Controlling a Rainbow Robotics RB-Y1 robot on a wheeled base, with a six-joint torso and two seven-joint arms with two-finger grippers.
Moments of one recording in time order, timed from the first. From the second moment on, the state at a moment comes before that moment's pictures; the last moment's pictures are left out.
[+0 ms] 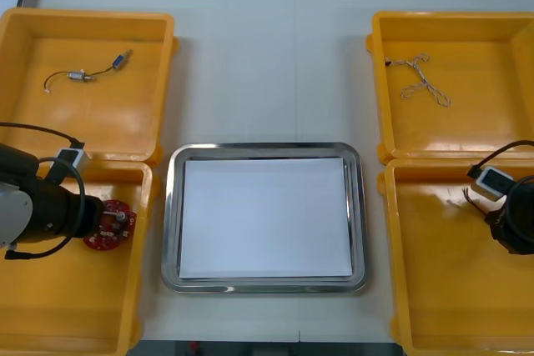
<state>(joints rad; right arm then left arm) 0.03 -0.81 -0.09 -1.80 -0.87 1.27 2.37 0.01 0.74 -0.06 -2.05 0.60 1.44 -1.28</state>
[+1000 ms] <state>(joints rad) 0.11 -0.60 -0.25 -2.11 -0.83 1.62 2.23 0.34 0.76 0.24 -2.16 0.72 1.33 -1.54</state>
